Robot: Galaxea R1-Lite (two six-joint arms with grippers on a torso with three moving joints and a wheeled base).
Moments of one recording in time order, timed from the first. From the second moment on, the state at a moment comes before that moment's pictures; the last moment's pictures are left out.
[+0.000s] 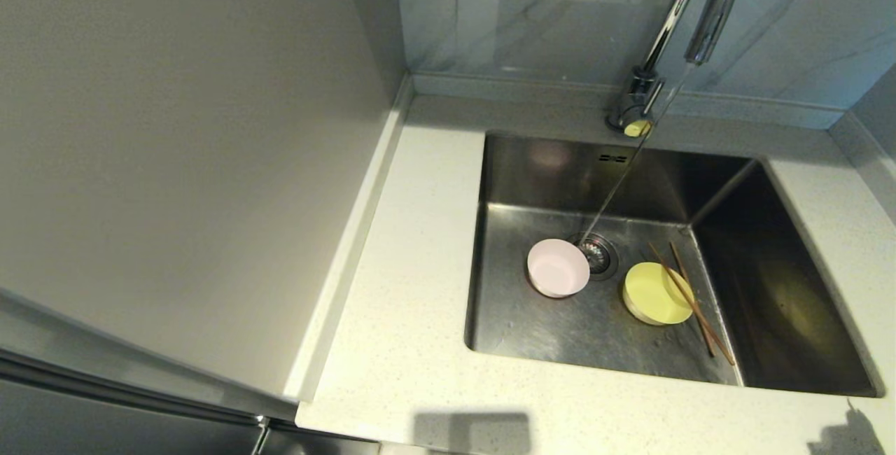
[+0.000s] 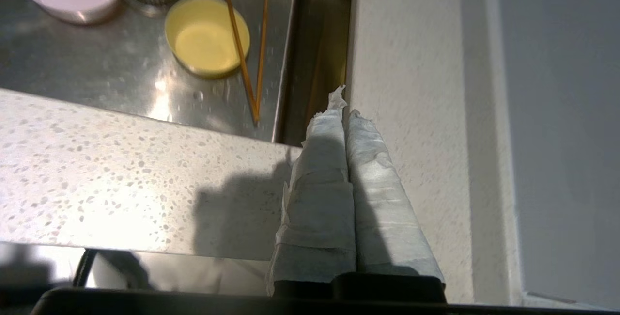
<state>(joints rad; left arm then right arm) 0.00 0.00 0.00 0.00 0.02 -0.03 -0.14 0.46 -0.29 -0.06 -0.14 -0.29</state>
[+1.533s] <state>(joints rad) 0.00 0.00 0.00 0.00 0.02 -0.03 0.00 0.00 0.00 -0.10 -0.06 -0.19</state>
